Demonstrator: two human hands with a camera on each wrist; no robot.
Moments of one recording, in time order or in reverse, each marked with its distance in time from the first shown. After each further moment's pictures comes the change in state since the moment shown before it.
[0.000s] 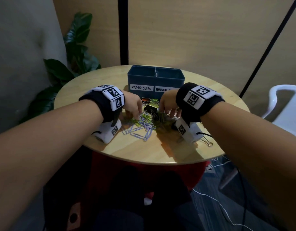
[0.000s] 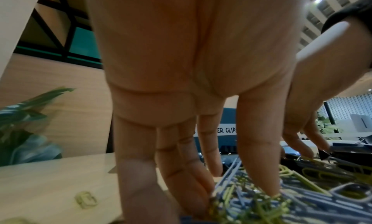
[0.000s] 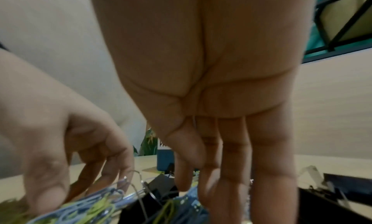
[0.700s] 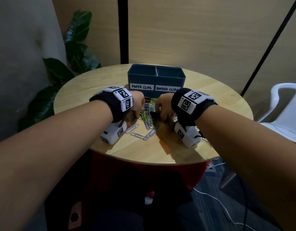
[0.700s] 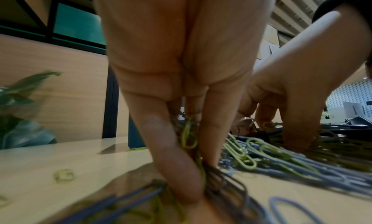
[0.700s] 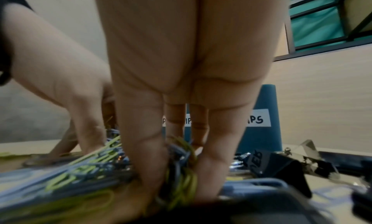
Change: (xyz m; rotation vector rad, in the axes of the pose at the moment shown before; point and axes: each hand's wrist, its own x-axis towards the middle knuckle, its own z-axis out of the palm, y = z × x) left_hand 0.008 0.014 0.003 0.153 0.122 0.023; right_hand 0.015 -0.005 0.008 -0.165 -0.136 -0.122
